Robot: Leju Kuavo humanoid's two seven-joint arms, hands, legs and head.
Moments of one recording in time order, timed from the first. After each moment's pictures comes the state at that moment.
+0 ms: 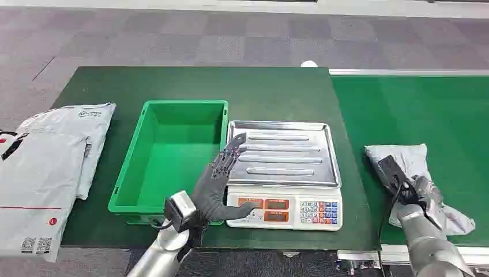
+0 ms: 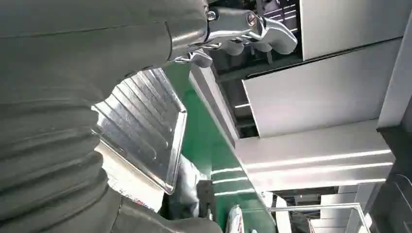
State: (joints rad) left arm -0.27 -0.18 -0.49 -1.23 -0.03 -0.18 -0.70; right arm -0.61 -0.18 -0.52 -0.37 1.18 -0.43 -0.07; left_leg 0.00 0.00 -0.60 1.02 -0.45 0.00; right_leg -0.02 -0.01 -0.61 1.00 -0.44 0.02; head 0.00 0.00
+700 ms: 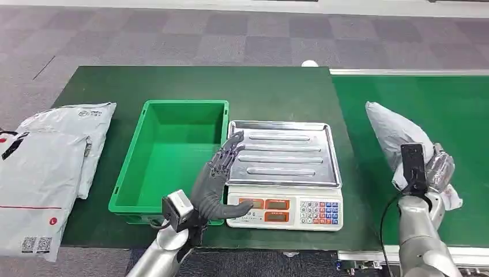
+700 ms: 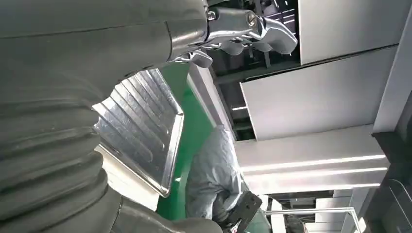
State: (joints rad) left arm -0.26 -0.18 -0.49 -1.23 -0.01 -0.17 -0.70; right arm -0.57 -0.10 -0.52 -0.57 0.65 -0.64 -0.64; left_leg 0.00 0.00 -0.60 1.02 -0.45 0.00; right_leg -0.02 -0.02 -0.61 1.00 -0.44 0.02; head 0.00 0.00
